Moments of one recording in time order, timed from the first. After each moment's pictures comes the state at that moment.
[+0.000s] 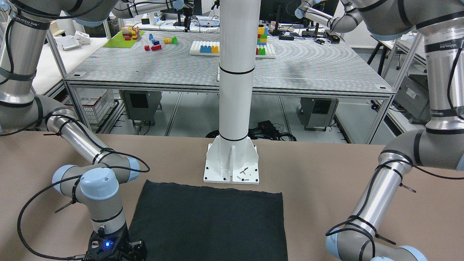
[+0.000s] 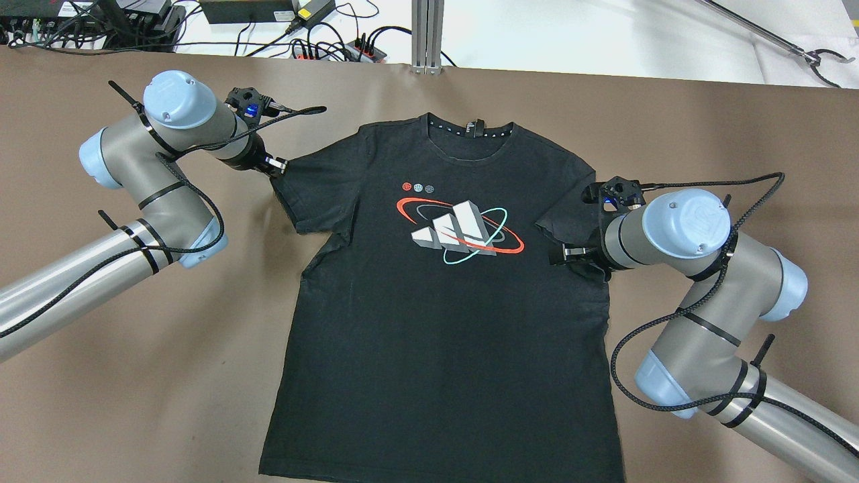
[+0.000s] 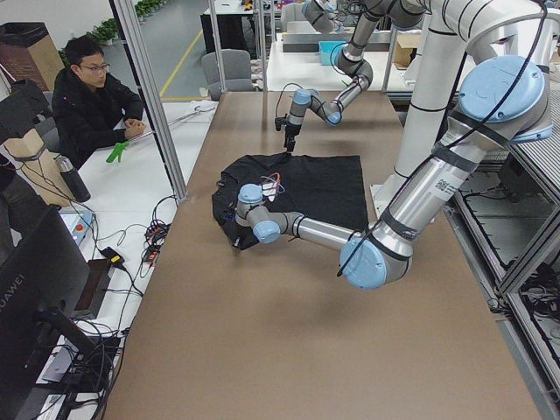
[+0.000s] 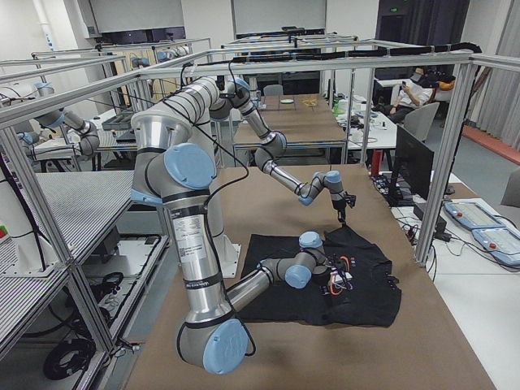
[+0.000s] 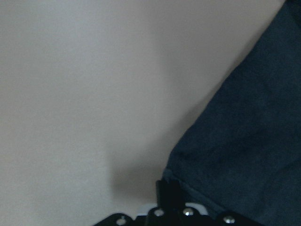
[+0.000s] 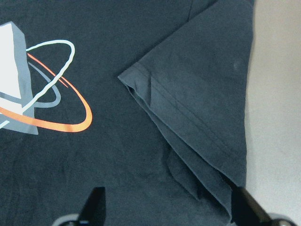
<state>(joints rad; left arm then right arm) -0.90 -2.27 -1.11 -2.20 -1.98 -0.72 0.74 -1.24 1.74 -1.22 1.84 0.97</state>
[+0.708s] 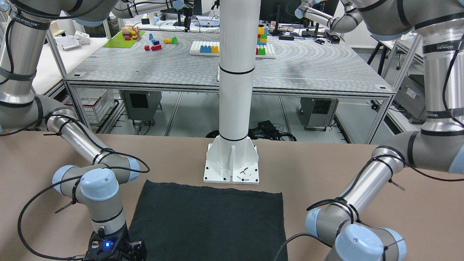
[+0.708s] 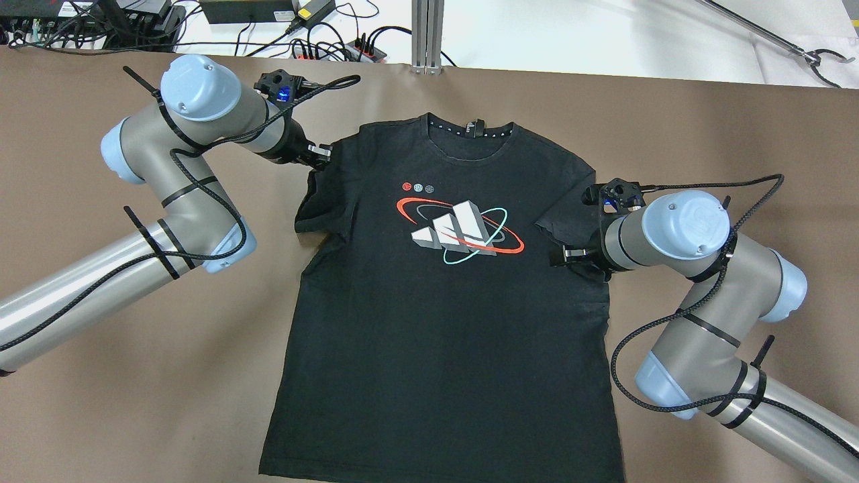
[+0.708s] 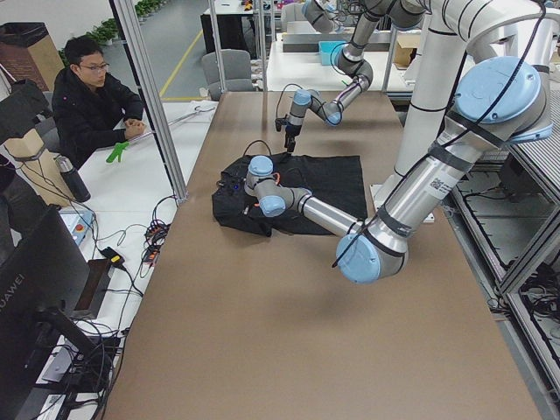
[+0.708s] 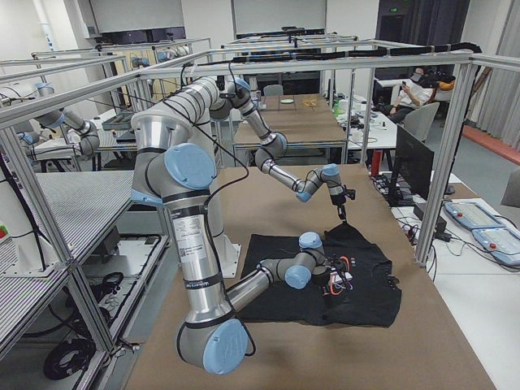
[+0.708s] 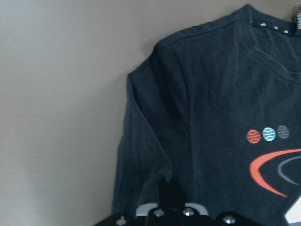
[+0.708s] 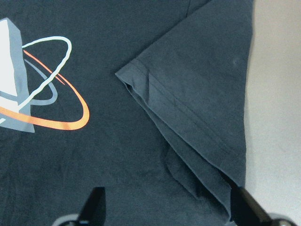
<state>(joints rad) -0.86 -2.31 -1.27 -2.18 -2.00 -0.94 0.74 -1.24 1.74 -1.22 1.84 0.97</state>
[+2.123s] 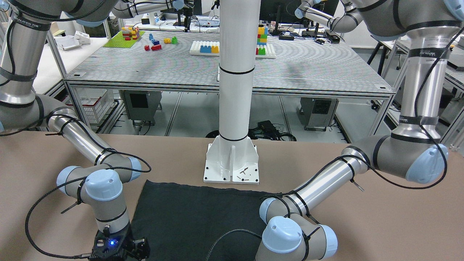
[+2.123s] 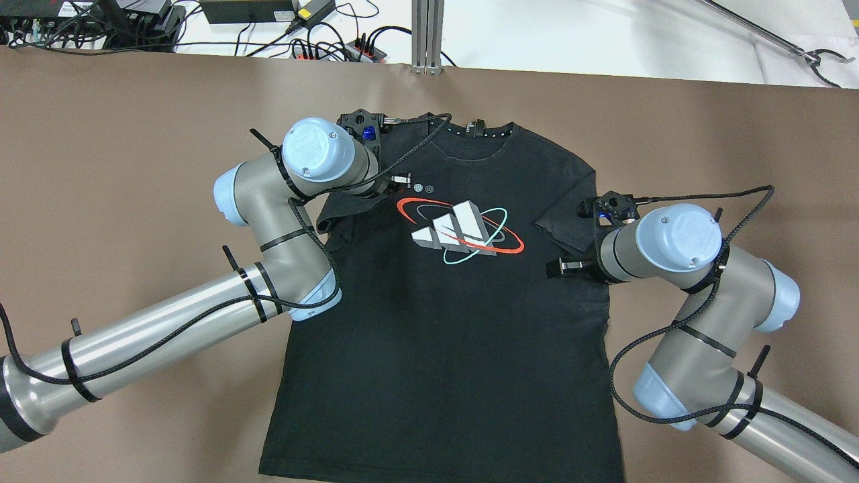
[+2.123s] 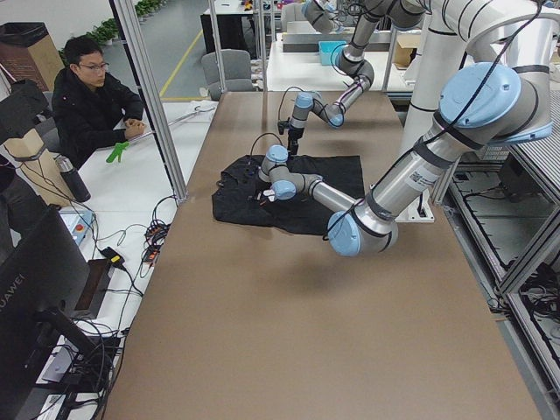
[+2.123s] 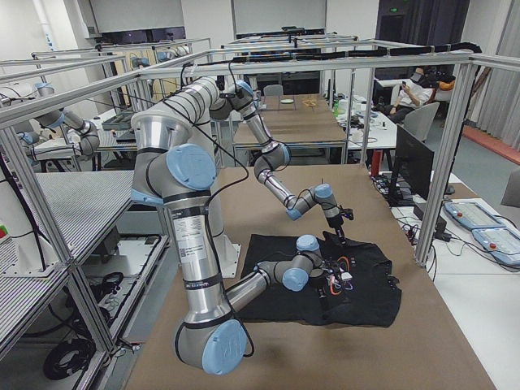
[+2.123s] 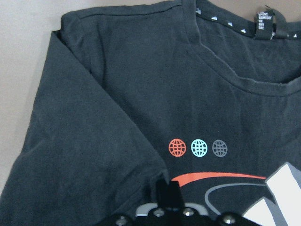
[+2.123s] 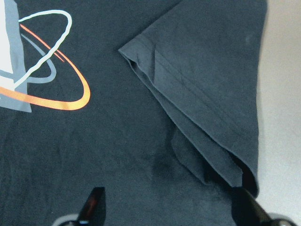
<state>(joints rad) -0.70 -2.48 -1.12 -2.19 -1.76 -1.15 0.71 -1.25 1.73 -1.21 1.84 0.97</state>
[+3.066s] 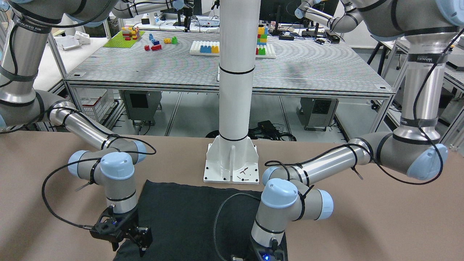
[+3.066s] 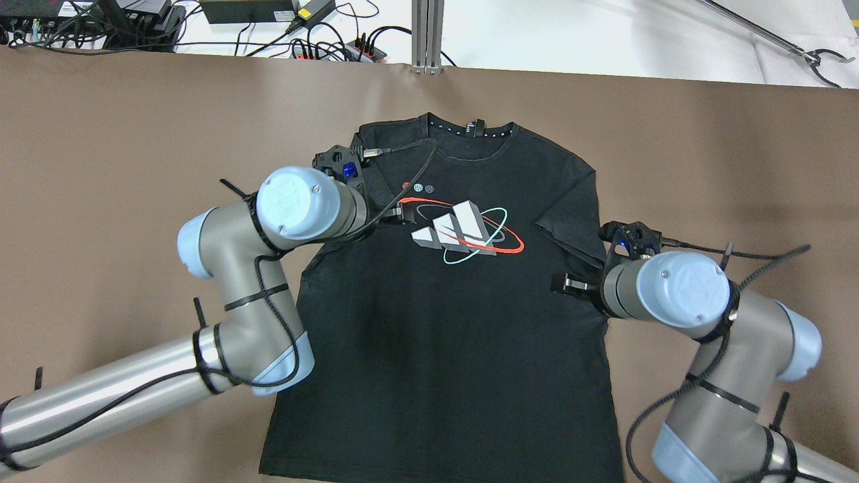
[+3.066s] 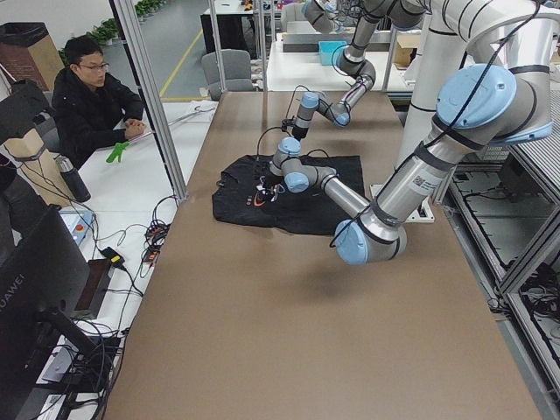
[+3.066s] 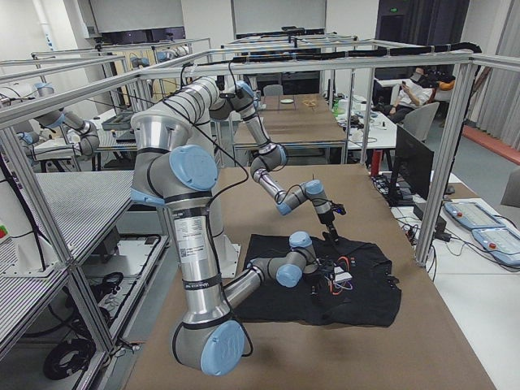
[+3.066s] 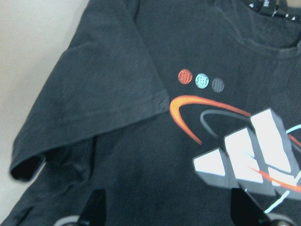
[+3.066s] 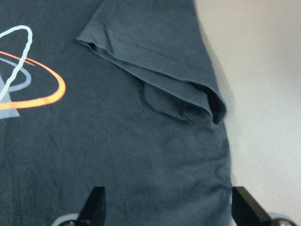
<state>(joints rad) -0.61 -2.31 -1.49 -1.96 -1.66 -1.36 0.61 -1.34 1.91 -1.32 1.68 1.36</state>
